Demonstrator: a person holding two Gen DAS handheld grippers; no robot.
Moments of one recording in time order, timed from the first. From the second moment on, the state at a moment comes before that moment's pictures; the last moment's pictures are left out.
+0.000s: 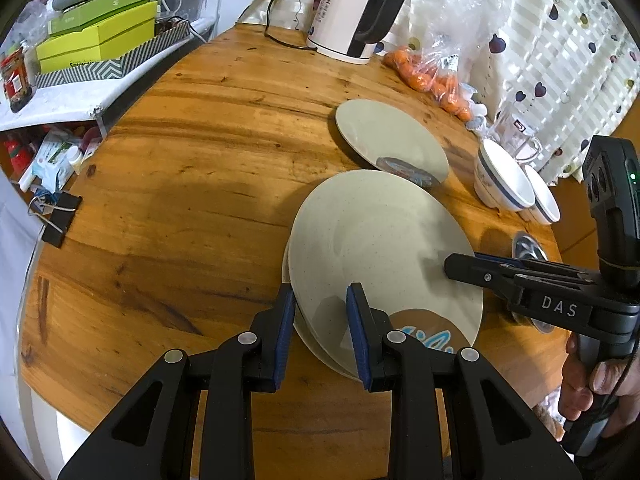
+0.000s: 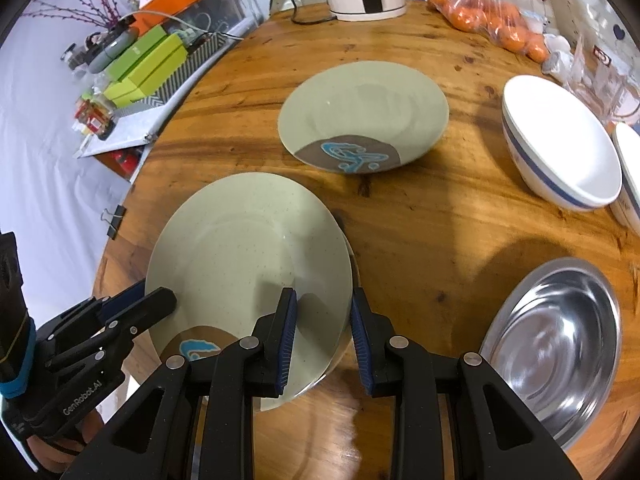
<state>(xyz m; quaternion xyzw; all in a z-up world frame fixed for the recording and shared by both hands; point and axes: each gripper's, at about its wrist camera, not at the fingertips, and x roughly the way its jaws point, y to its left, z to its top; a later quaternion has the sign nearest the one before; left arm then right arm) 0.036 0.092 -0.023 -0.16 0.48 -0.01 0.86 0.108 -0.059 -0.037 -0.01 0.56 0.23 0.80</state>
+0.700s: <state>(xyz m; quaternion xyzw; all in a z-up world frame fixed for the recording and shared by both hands) 0.040 0.090 -0.034 -0.15 0.49 -0.01 0.86 0.109 -0.056 -0.046 -0.02 0.56 0.22 0.80</state>
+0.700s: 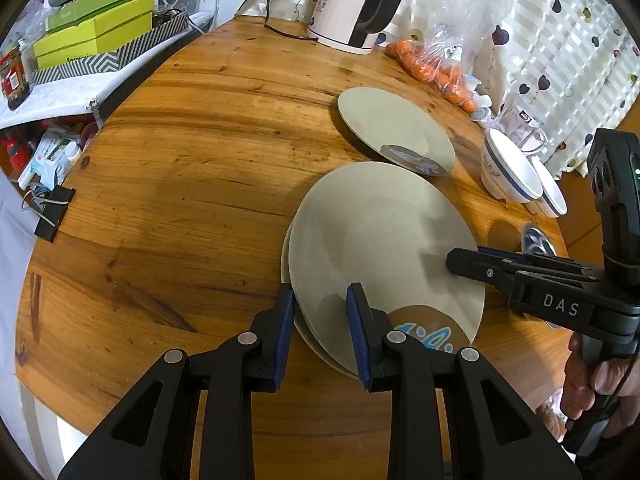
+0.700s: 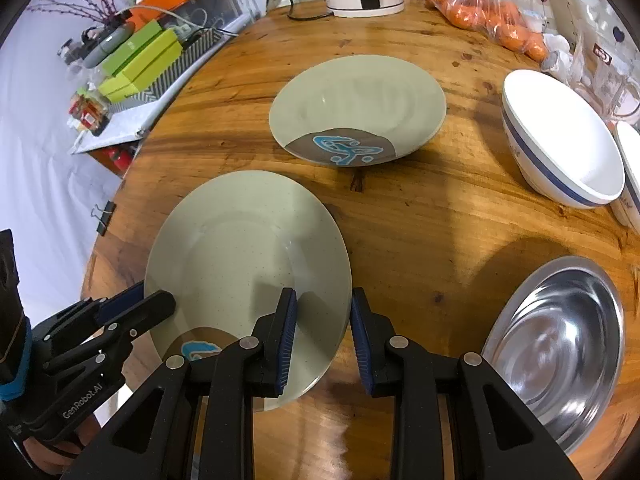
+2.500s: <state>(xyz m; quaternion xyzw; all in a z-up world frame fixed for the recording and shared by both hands) 0.052 0.093 -0.005 -0.14 0.46 -0.02 0.88 0.097 -0.080 -0.008 0.01 0.50 0.25 0.83</state>
